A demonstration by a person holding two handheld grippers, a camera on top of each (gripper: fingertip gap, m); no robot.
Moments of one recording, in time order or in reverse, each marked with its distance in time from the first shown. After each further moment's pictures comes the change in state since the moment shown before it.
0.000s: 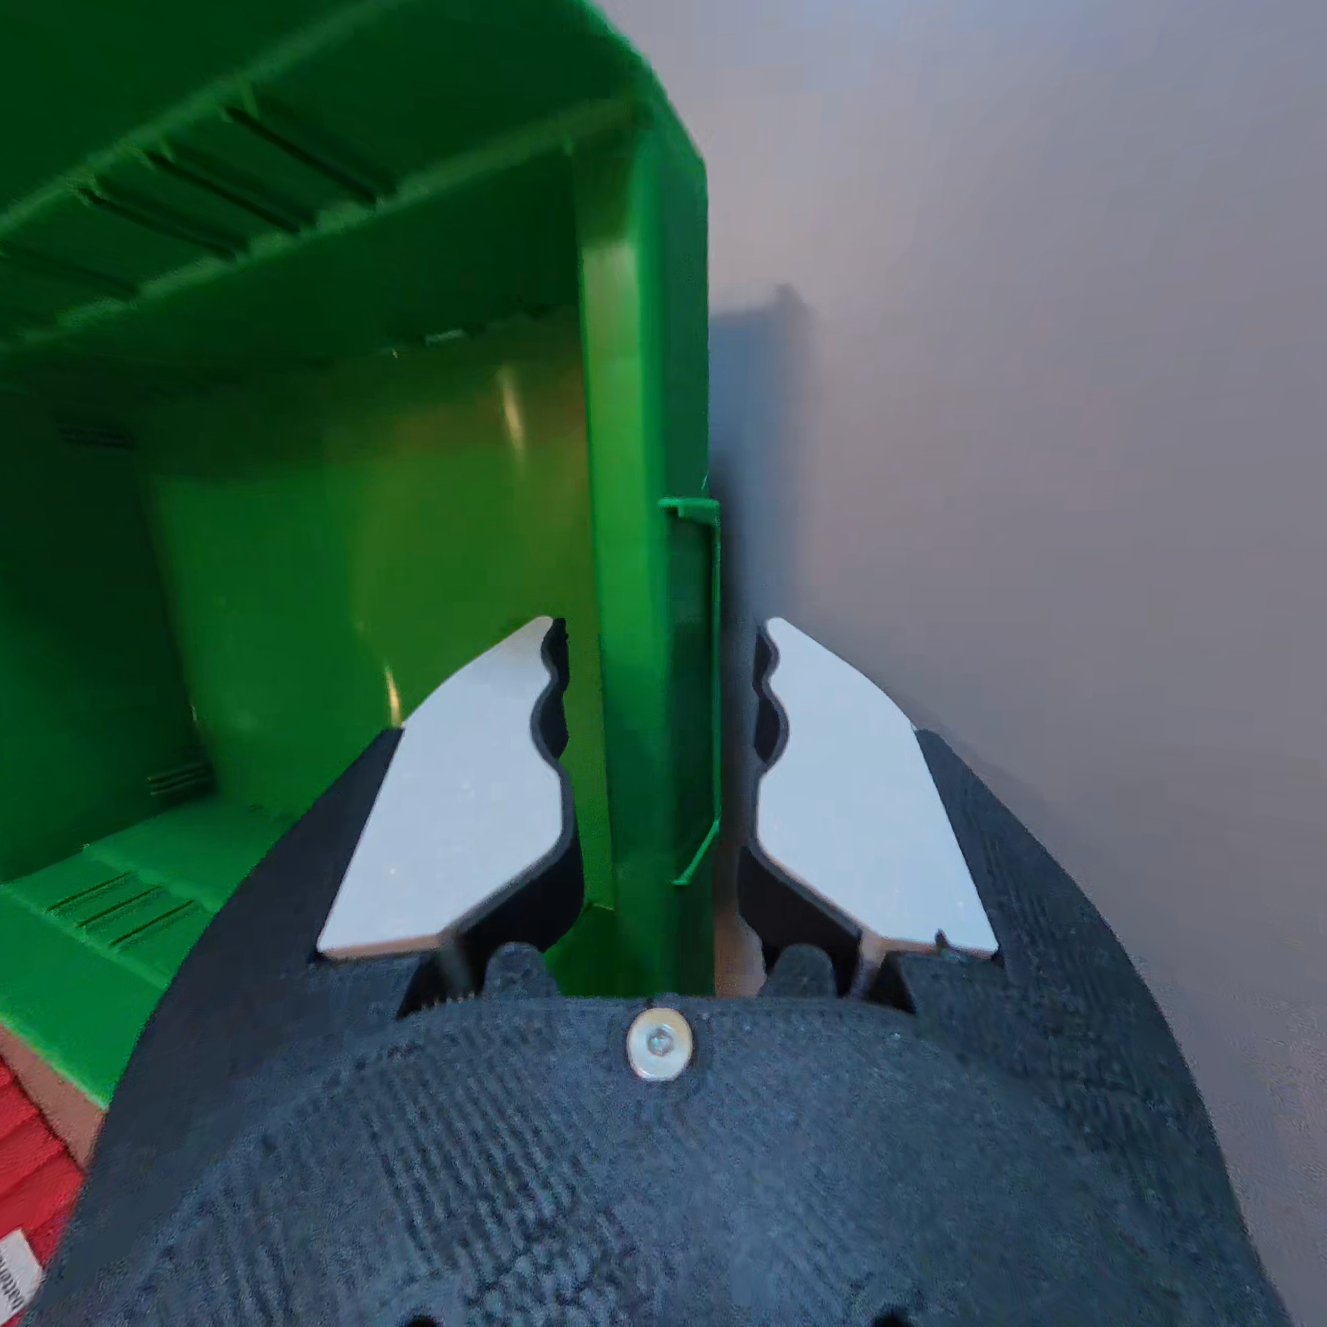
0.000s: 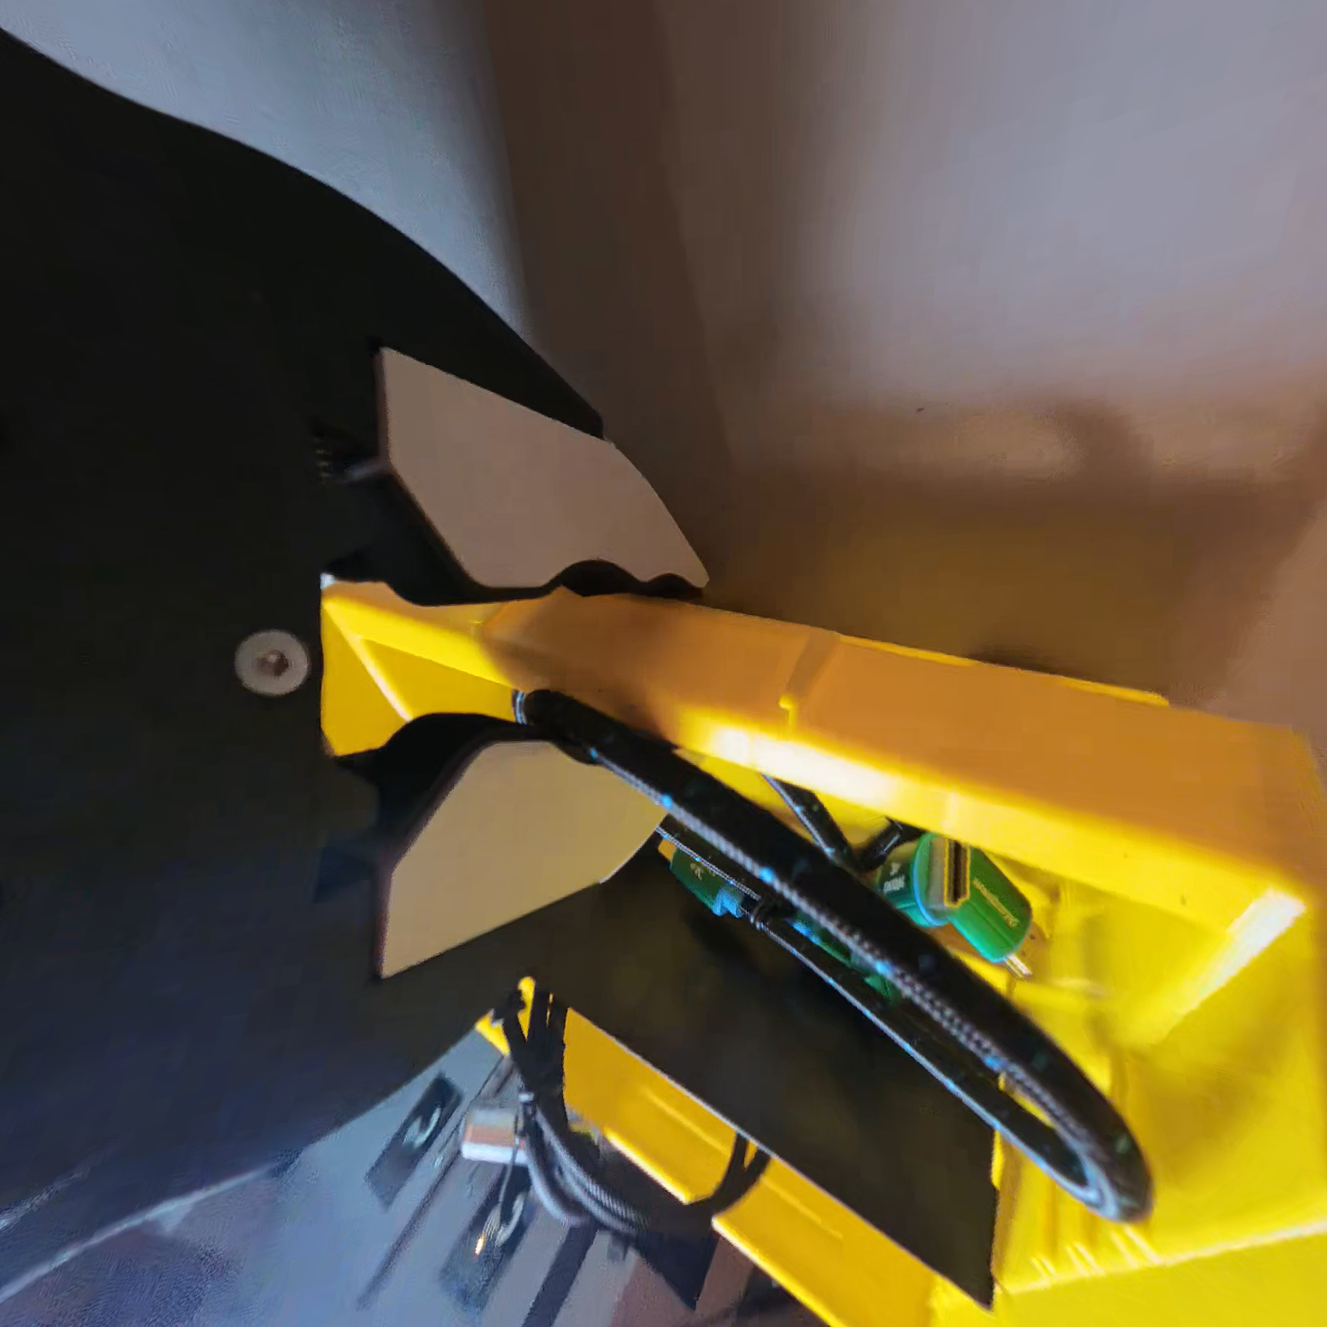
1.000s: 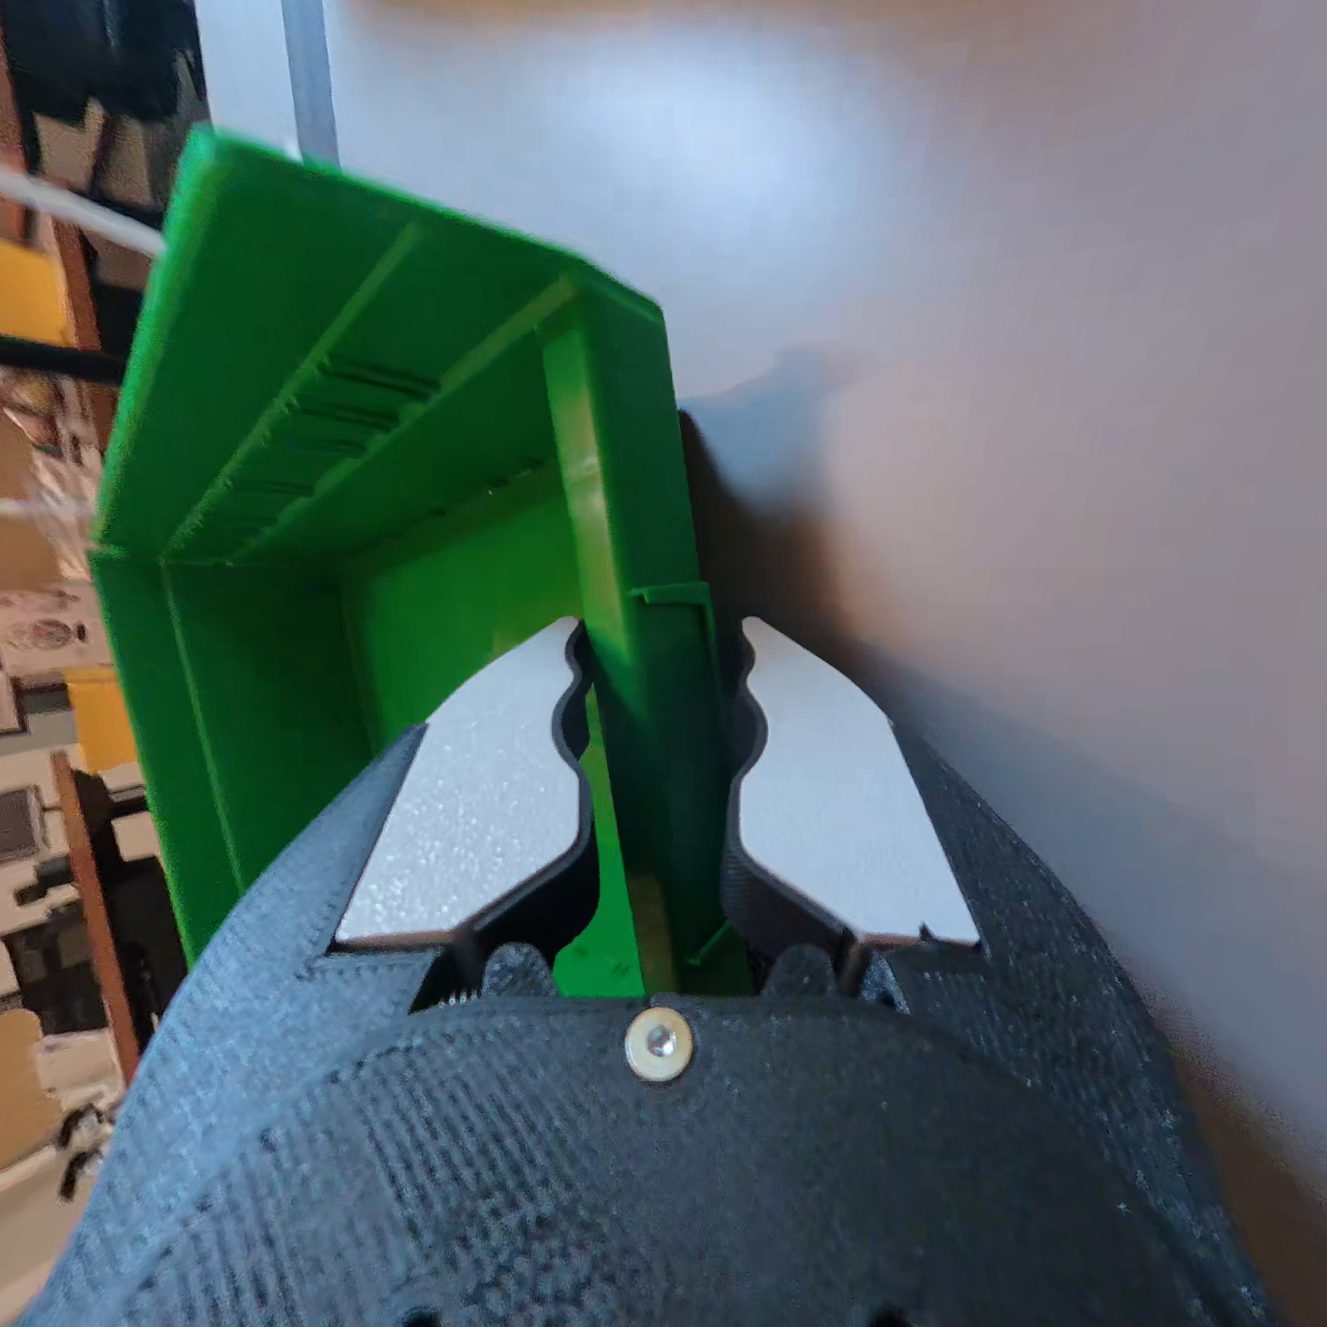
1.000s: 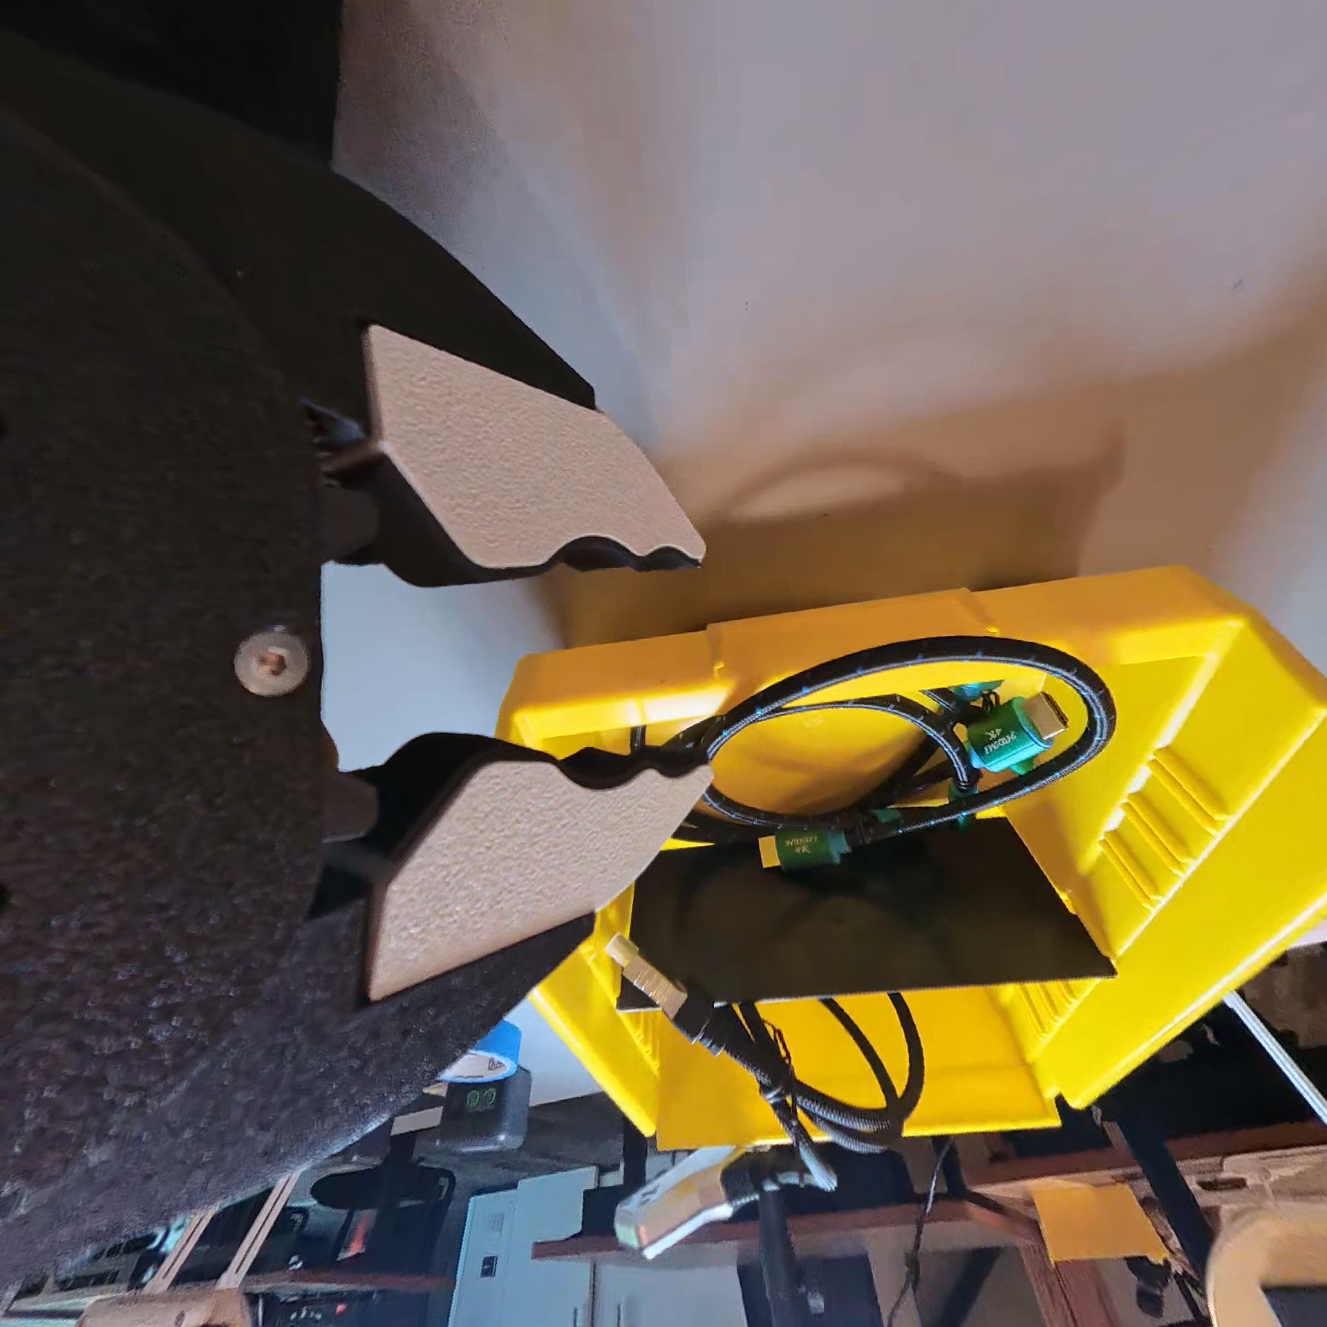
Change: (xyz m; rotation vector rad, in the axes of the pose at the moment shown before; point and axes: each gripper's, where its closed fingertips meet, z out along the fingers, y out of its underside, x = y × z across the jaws) left arm 0.049 -0.169 0.021 0.313 -0.128 0.475; right arm -0.055 -0.057 -0.104 0.301 0.148 0.502
